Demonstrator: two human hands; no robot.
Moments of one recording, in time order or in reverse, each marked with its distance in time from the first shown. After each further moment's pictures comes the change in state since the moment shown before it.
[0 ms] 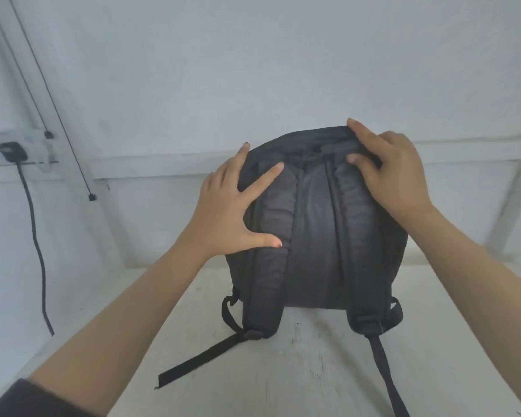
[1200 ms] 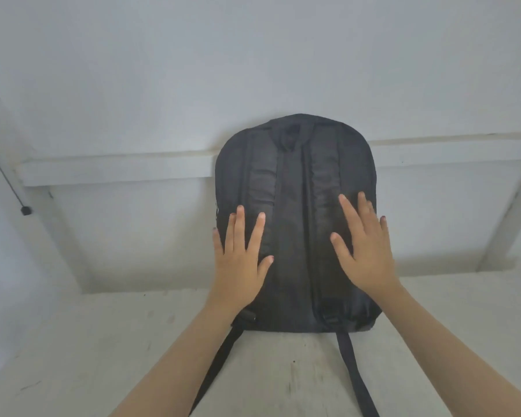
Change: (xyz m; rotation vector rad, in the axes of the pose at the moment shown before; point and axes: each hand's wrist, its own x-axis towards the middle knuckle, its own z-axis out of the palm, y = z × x) left_hand -0.001 -0.016 0.182 0.119 0.012 -0.238; right_hand -0.086 0.052 0.105 -0.189 -0.333 0.322
